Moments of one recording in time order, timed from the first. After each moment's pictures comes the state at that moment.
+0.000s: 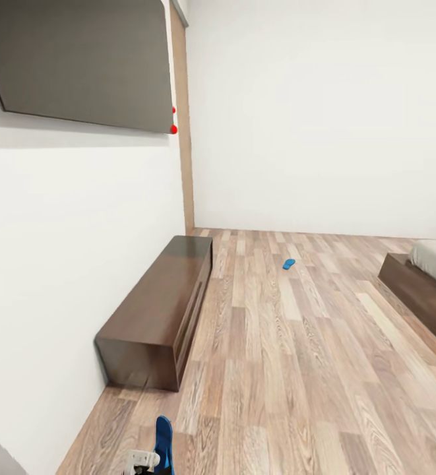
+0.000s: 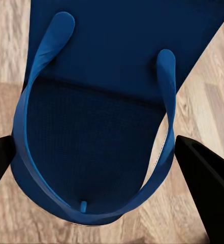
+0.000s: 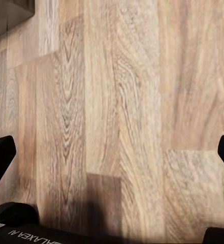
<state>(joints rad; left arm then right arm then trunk) -0.35 0.02 0.26 -0.23 -0.10 -0.17 -0.68 -0.11 -0.17 -0.40 -0.38 -0.09 0.10 0.81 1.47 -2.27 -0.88</state>
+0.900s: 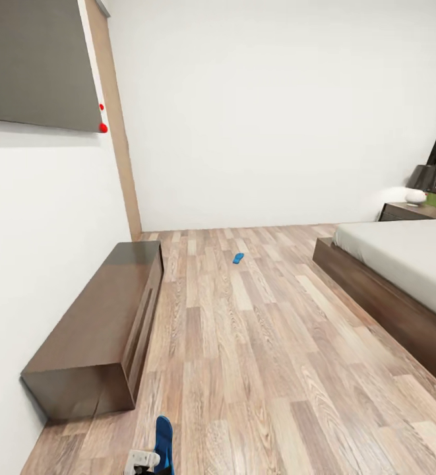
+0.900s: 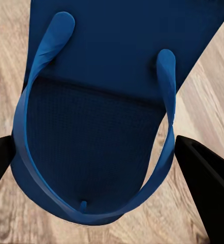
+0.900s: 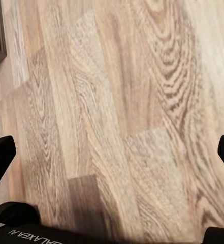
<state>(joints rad) -0.35 0.02 0.26 -0.23 -0.10 -0.18 -0.68 -0.11 -0.17 -0.39 -0.38 -0.09 0.10 0.81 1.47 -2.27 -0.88</state>
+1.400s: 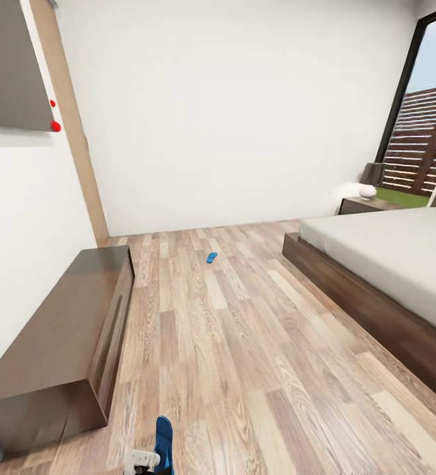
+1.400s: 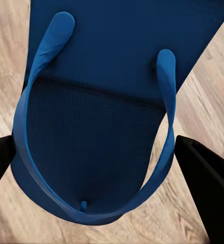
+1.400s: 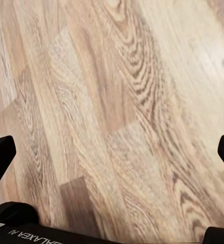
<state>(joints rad) -0.35 0.02 0.26 -0.23 -0.10 -0.18 -0.68 -0.11 -0.17 -0.39 -0.38 -0.09 0.10 0.81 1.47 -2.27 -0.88</state>
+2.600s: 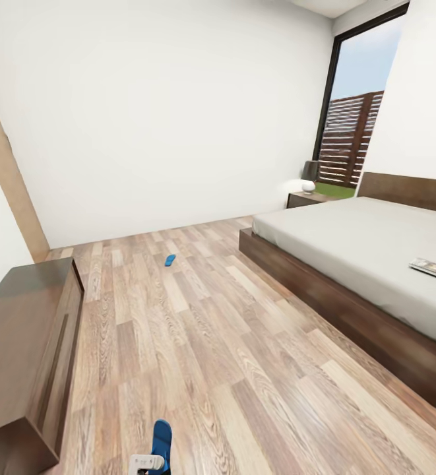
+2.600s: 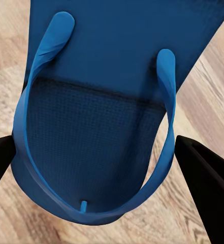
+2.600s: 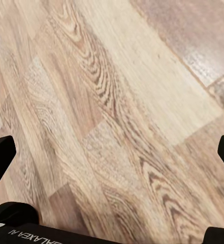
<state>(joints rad) -0.35 -0.01 0.26 -0.19 -0.11 -0.22 -0.48 -0.11 -0.17 -0.39 -0.38 -0.09 0.10 0.81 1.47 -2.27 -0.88</state>
